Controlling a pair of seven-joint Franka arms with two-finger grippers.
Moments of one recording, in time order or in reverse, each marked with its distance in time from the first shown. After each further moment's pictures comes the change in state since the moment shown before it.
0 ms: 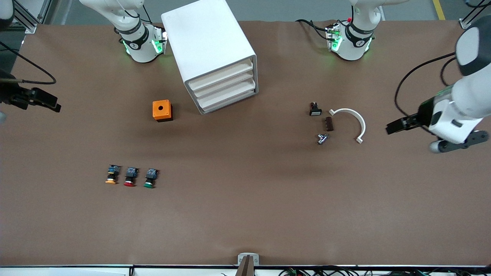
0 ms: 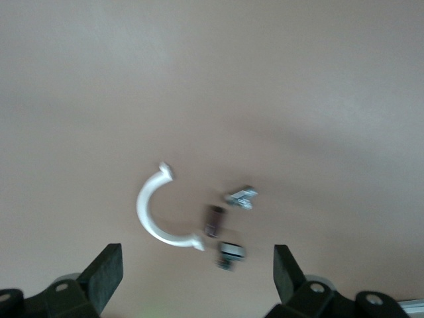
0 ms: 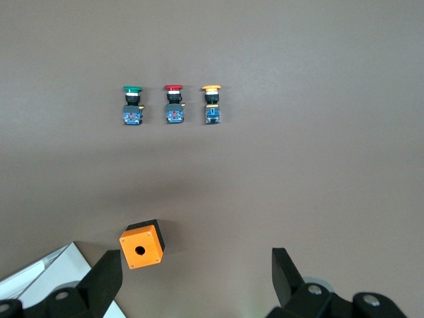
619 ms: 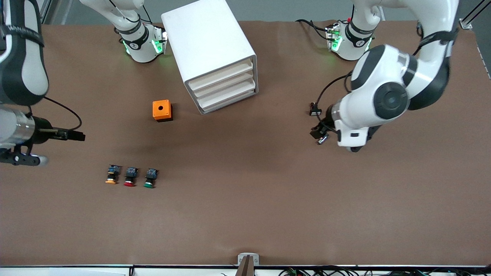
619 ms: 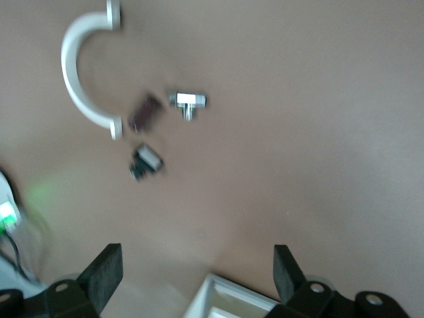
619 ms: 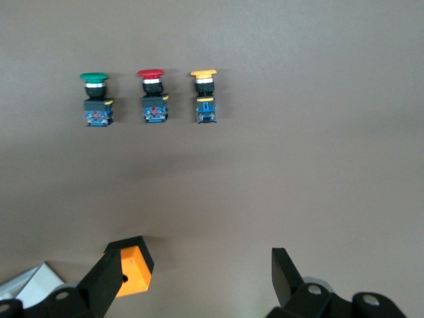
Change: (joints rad) left arm -0.287 0.162 -0.007 0.004 -0.087 0.001 -0.785; right arm -0.022 0.242 -0.002 -0.011 0.000 0.107 0.000
